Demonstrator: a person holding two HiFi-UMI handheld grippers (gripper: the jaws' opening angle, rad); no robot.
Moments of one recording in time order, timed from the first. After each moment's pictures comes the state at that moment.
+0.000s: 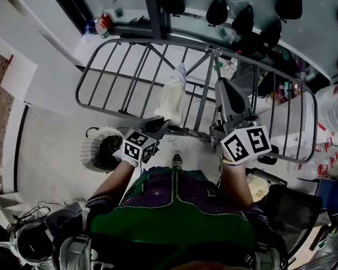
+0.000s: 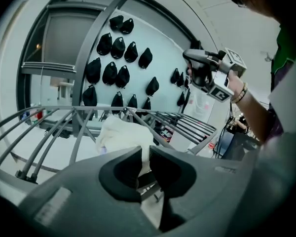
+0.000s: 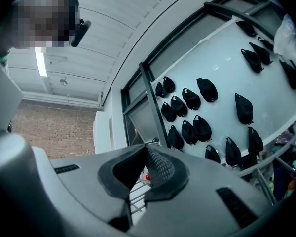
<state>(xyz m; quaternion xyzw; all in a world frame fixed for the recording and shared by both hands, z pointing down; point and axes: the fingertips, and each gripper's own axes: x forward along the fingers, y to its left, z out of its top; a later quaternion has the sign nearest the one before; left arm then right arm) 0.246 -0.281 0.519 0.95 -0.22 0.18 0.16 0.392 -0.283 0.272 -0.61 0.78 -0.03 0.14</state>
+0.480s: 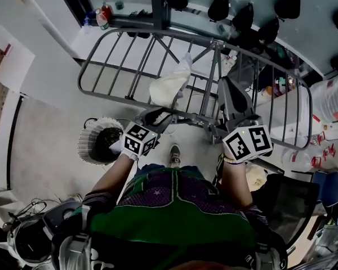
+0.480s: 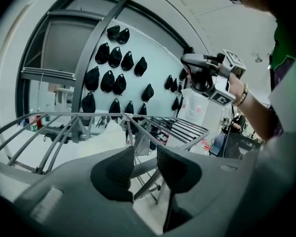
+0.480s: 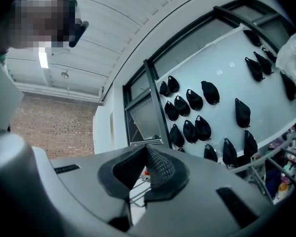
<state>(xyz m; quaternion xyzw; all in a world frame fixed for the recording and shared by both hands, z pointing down) 0.199 -0.253 0.495 0.96 -0.20 0.15 0.14 0.330 -0.243 0.262 -0.62 0.77 -0.03 0.11</state>
